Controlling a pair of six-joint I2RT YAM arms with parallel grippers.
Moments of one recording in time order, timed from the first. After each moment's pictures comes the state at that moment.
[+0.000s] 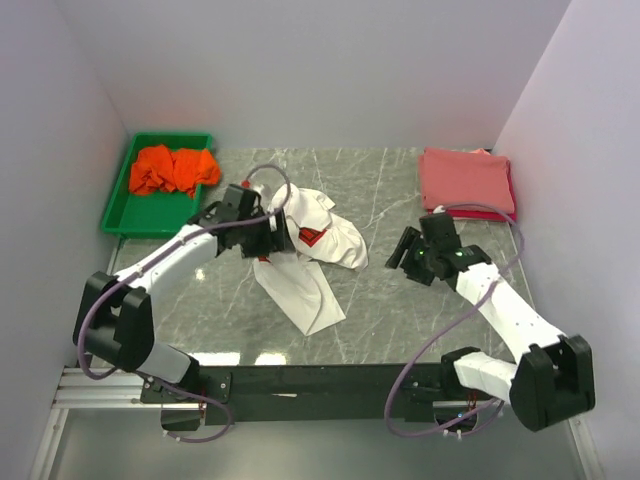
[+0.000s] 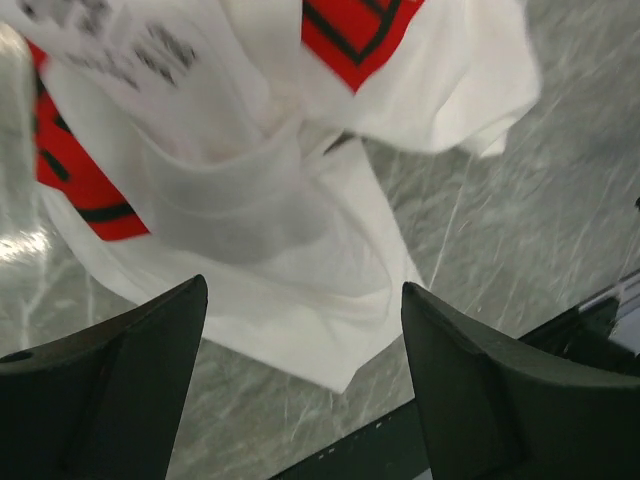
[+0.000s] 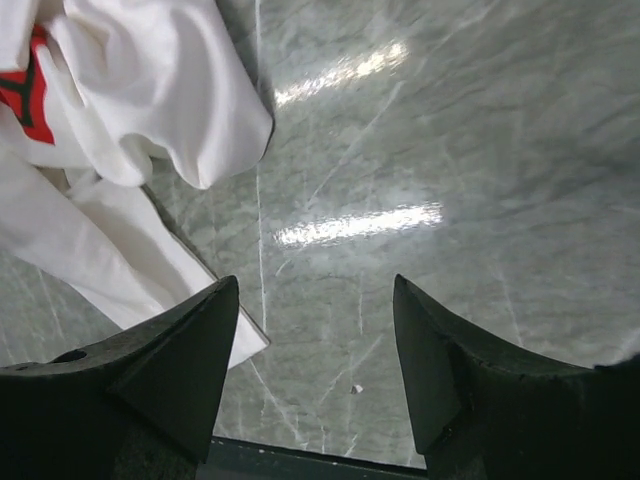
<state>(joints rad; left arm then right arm) -0.41 1.46 1.07 -0.47 0.23 -0.54 0.27 1.11 0.76 -0.59 -0.04 0.73</state>
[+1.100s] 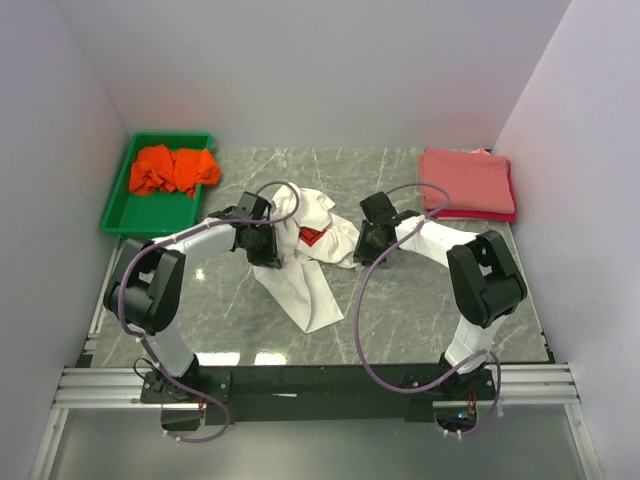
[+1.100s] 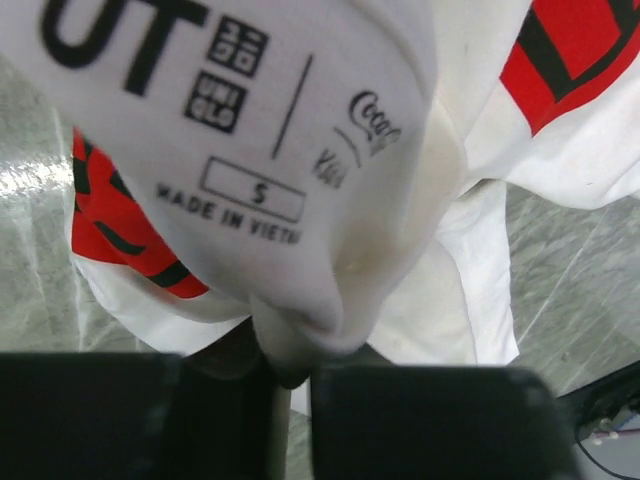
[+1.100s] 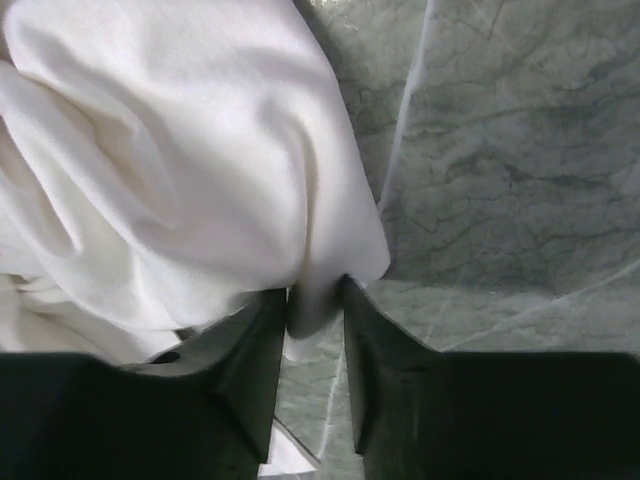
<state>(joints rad) -0.42 1.71 1.05 -0.44 0.21 -0.50 0.47 1.76 1.09 -0.45 -0.01 0.75</state>
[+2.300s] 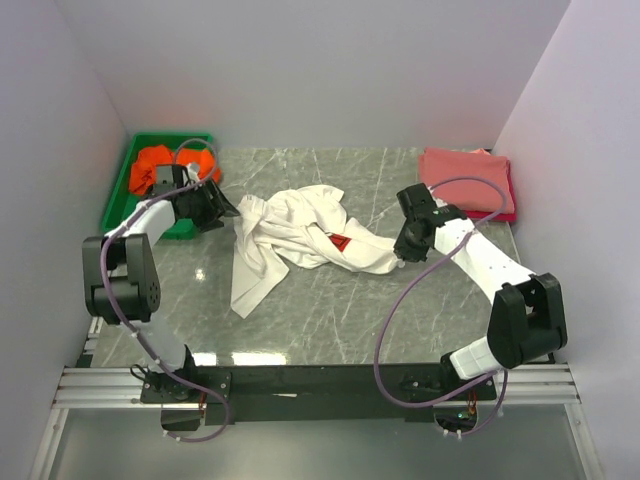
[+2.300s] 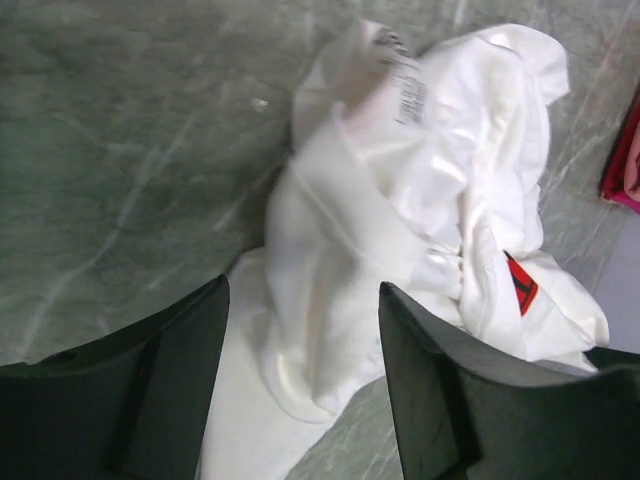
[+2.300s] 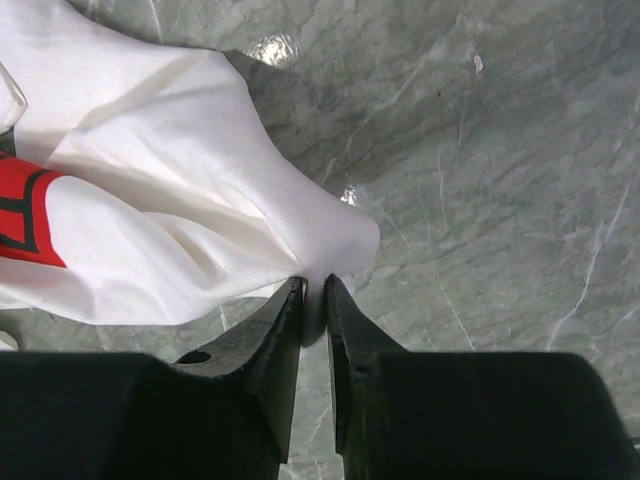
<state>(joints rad) 0.09 1.77 1.18 -0.32 0.50 -0.49 0.33 1.46 1.08 -0.79 0.19 0.76</state>
